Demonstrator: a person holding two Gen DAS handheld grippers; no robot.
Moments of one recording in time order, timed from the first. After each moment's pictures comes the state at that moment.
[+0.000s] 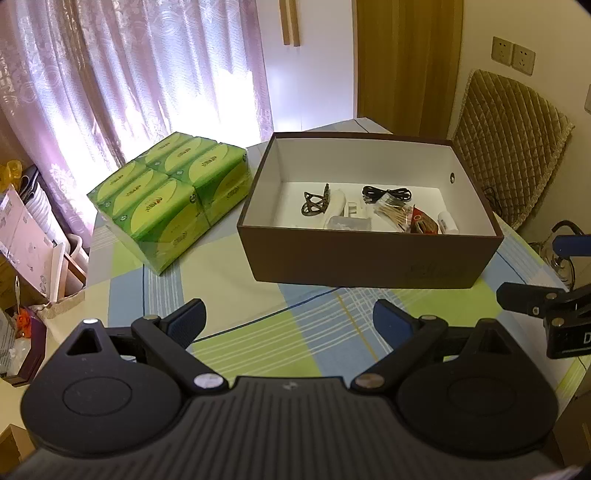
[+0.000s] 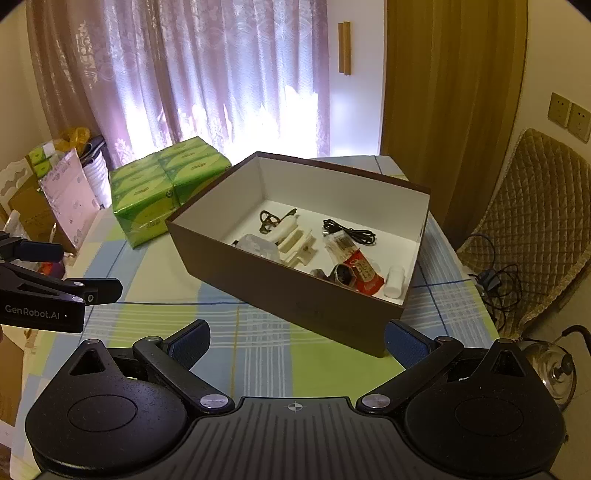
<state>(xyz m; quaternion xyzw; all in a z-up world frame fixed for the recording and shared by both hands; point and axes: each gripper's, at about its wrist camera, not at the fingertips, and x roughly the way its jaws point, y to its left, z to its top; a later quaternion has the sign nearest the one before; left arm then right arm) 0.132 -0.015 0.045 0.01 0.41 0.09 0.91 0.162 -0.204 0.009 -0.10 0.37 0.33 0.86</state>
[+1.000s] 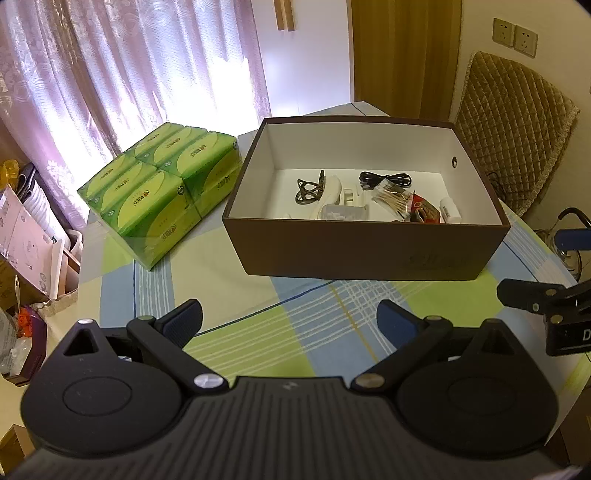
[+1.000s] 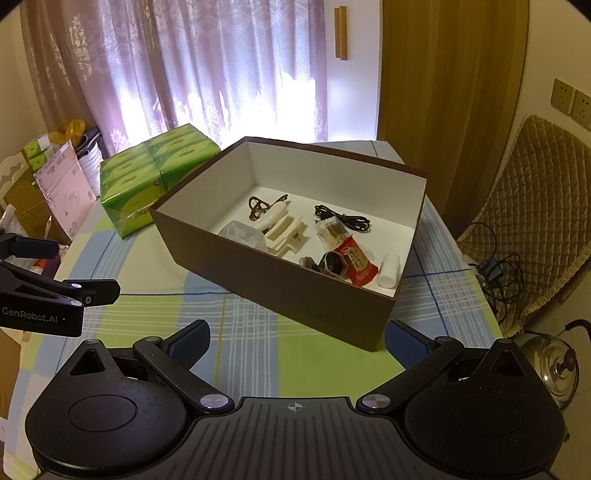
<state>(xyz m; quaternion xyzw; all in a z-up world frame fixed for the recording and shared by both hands) 0.153 -0.028 0.030 0.02 0.43 0.10 0.90 0.183 -0.212 -0.006 -0.10 0.39 0.33 0.85</state>
